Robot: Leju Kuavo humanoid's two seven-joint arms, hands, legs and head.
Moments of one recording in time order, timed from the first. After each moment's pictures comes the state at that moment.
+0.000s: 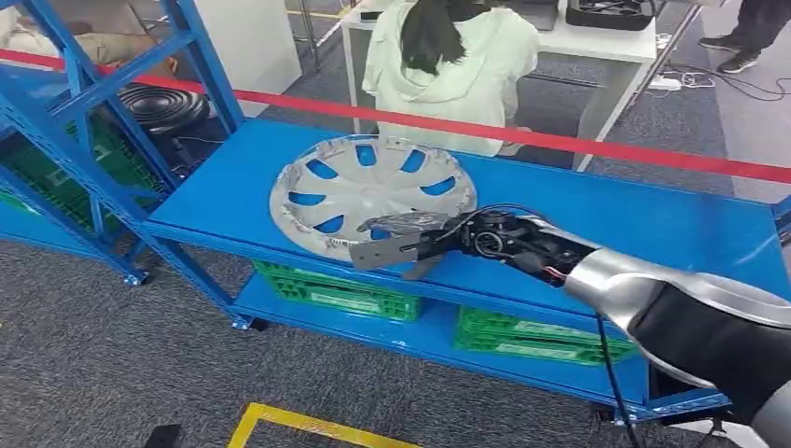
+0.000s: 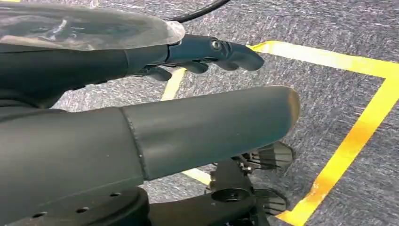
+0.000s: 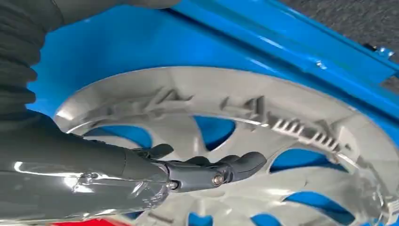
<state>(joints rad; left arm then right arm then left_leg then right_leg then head) -0.24 0.12 -0.96 -0.24 1.00 0.18 -0.08 -0.94 -0.17 1.22 -0.80 0.05 0.24 -0.21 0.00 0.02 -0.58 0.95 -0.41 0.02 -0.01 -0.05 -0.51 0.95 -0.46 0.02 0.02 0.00</state>
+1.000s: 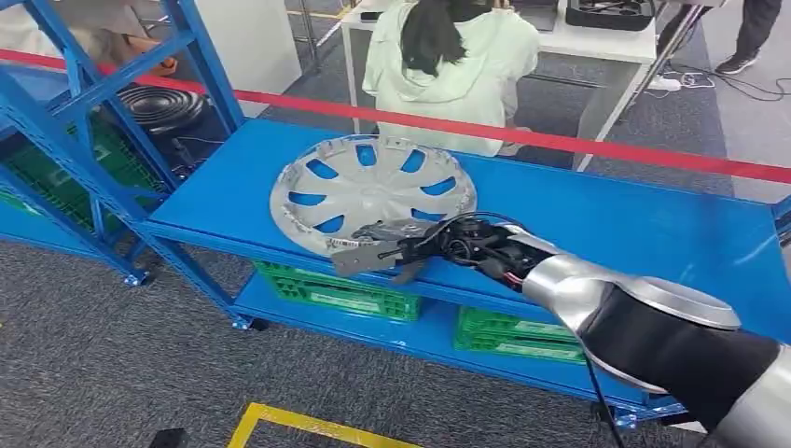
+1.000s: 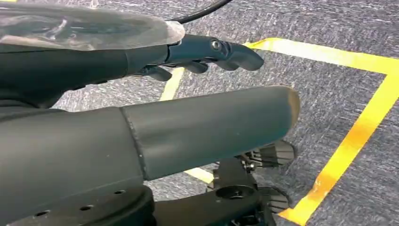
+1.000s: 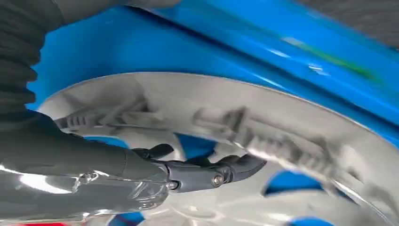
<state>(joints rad) -0.23 0.11 -0.96 -0.24 0.99 0.18 -0.10 -0.95 0.00 1.18 -0.54 0.24 0.21 -0.22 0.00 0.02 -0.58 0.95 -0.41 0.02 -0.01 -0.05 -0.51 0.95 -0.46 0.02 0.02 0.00</state>
